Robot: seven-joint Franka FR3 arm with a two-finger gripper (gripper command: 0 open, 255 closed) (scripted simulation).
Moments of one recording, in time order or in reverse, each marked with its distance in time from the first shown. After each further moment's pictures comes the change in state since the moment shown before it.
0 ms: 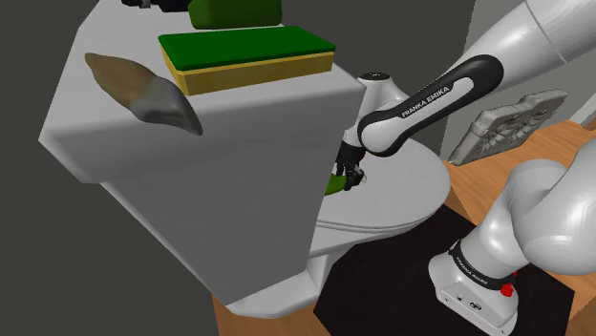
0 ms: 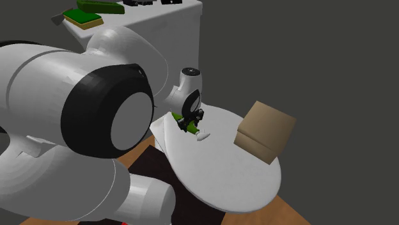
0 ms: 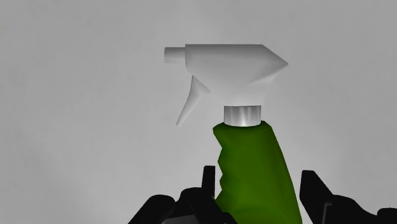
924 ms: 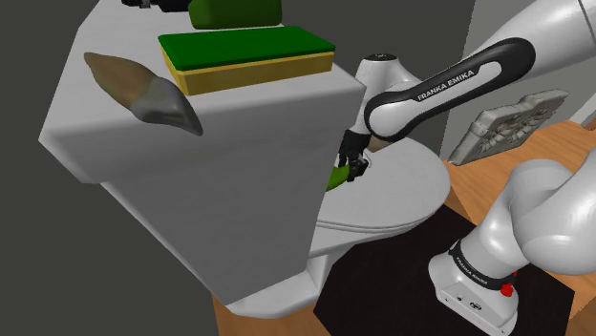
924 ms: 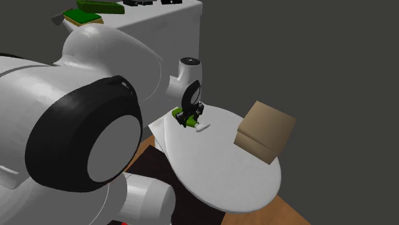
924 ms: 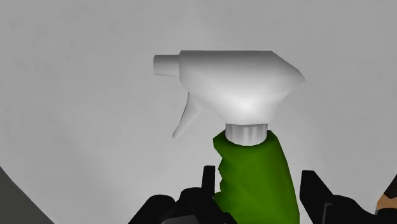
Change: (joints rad) arm -0.009 -0.107 0.009 0.027 -0.032 -0.131 0.029
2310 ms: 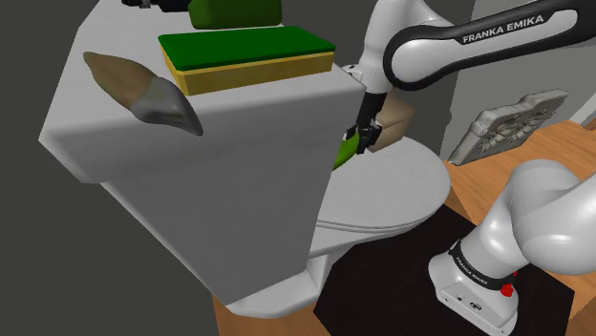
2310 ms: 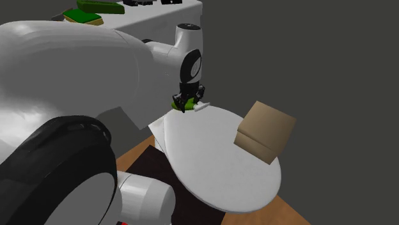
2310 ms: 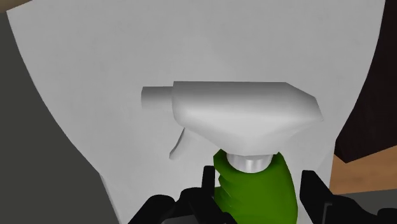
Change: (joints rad) arm -0.012 -0.184 0.021 0.149 -0.026 -0.331 0.030
